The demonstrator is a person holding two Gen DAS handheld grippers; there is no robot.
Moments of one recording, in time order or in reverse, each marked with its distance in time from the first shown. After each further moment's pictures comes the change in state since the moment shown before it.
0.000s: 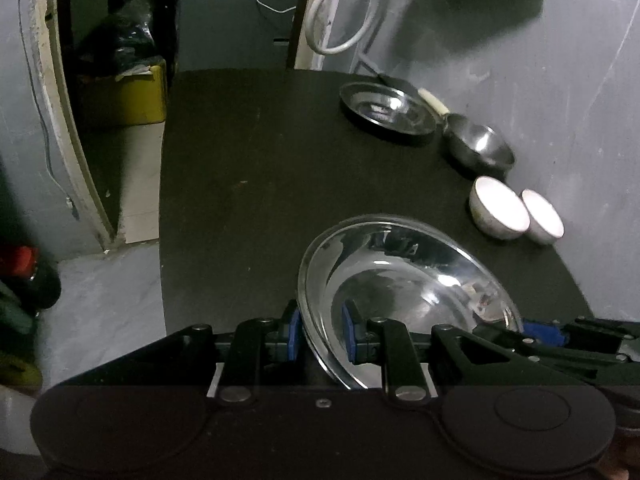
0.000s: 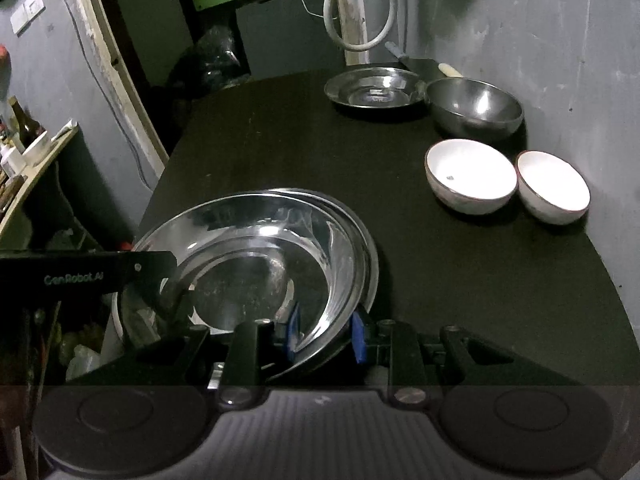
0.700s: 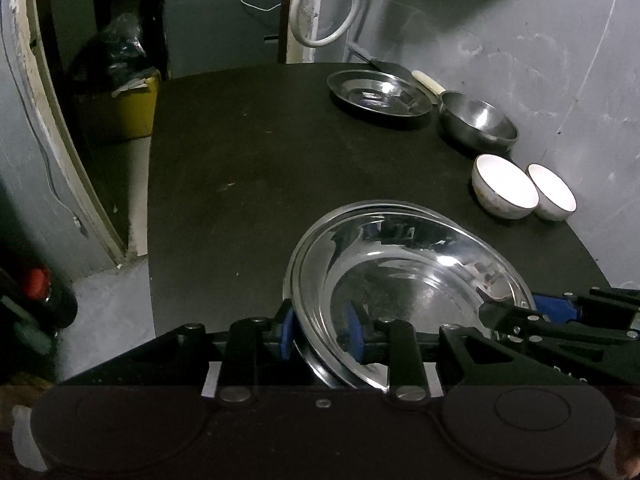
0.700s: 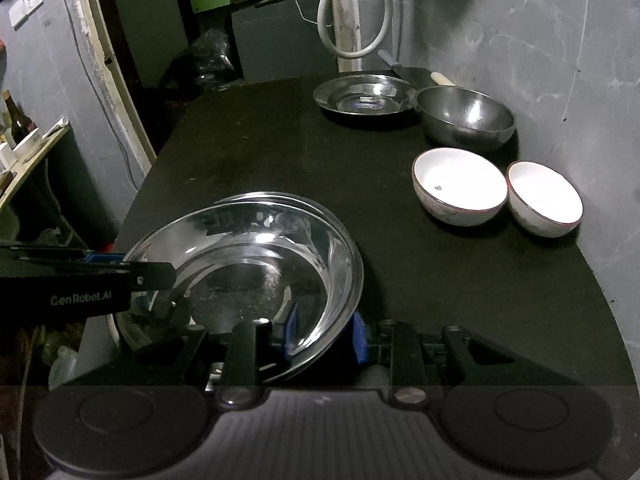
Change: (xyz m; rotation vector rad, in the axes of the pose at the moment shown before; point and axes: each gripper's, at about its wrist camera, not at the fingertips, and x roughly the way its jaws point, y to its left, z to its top) left arm 0.013 -0.023 0.003 0.084 0.016 0.058; right arm 0.005 -0.003 -0.002 -0.016 -0.025 -0.033
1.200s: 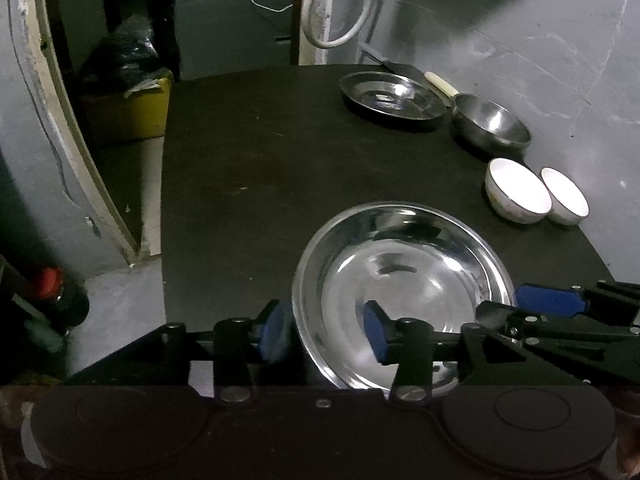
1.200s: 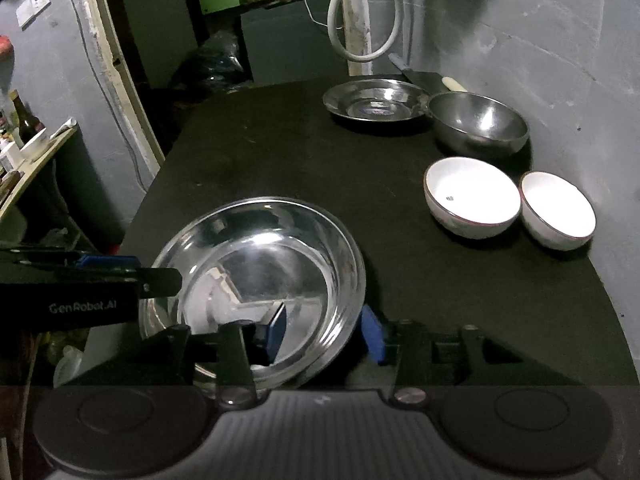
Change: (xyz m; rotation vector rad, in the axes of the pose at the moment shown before) left arm 0.000 0.001 0.004 -0.012 -0.003 0.043; right arm 0.004 0.002 0.008 -0.016 -0.009 0.026
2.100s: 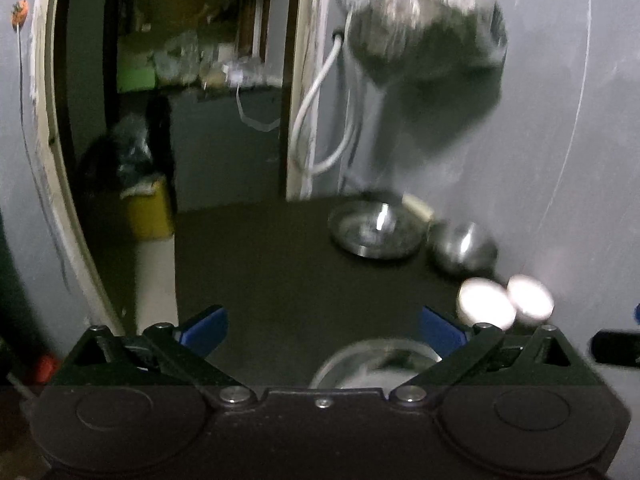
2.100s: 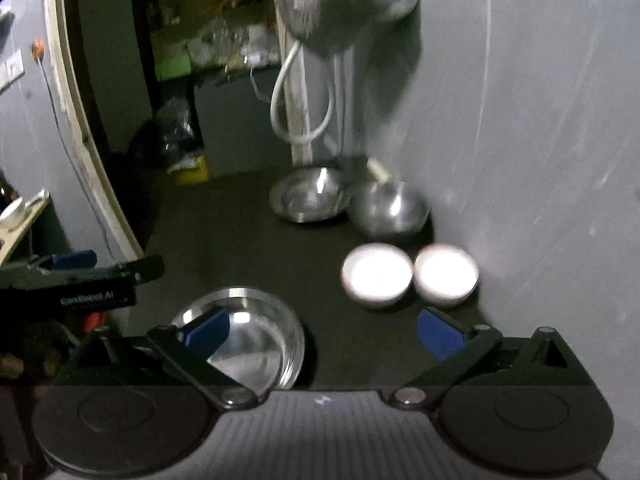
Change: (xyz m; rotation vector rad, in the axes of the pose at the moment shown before) left arm -0.068 0.006 0.043 0.041 -0.358 -0.053; right arm -0.134 -0.006 0.035 0.086 -0.189 -0.159
